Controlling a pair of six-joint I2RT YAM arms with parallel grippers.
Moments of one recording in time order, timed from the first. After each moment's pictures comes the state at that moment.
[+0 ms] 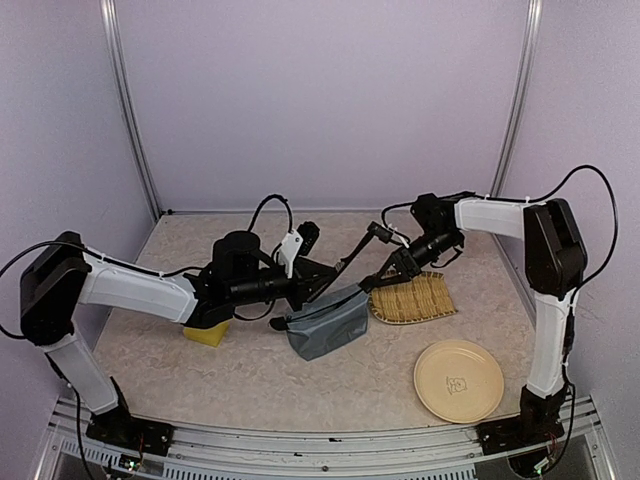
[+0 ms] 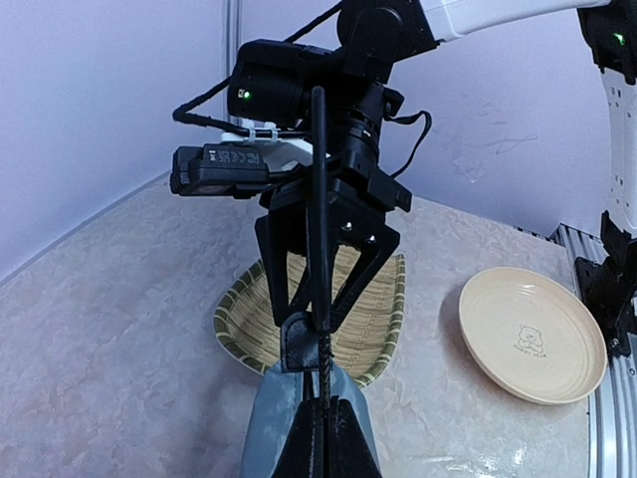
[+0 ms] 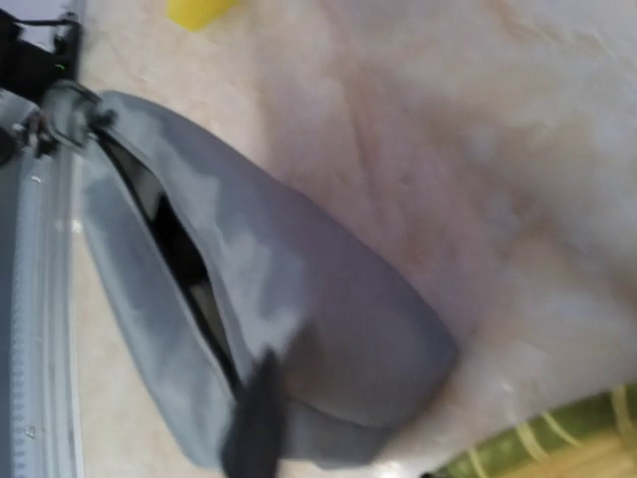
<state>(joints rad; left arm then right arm) -0.89 1.66 0.87 0.60 0.25 -0.02 0.38 2.06 1.57 -0.88 -0.96 -0.55</state>
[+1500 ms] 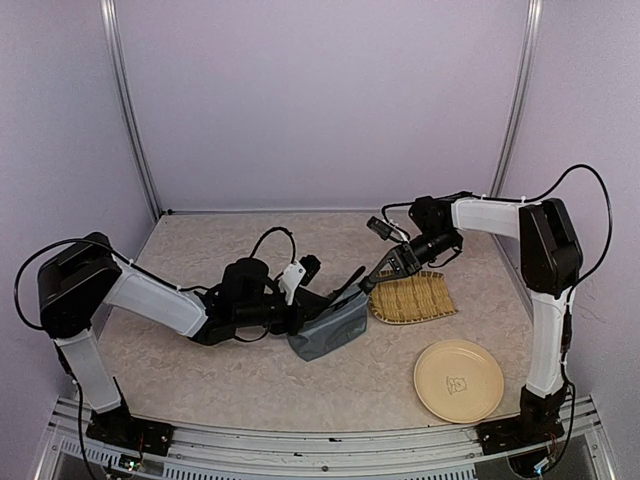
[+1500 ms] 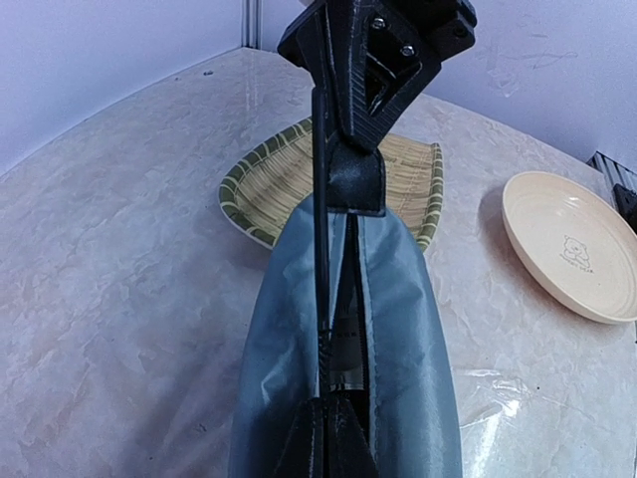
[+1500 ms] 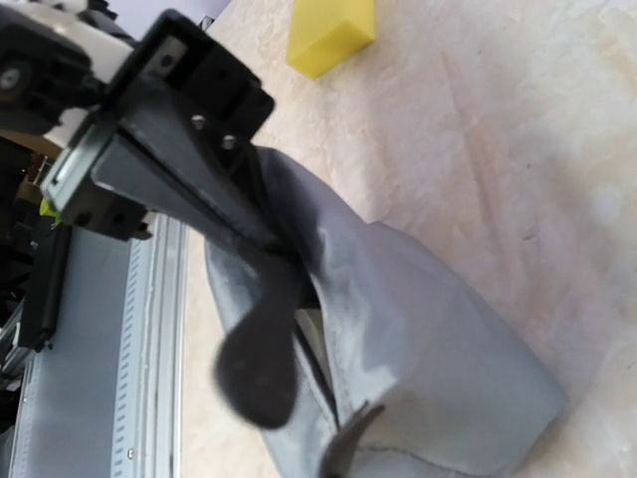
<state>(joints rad) -0.88 1.80 0.78 0.68 0.21 -0.01 0.38 2.09 1.61 -0.95 -1.17 -0.56</state>
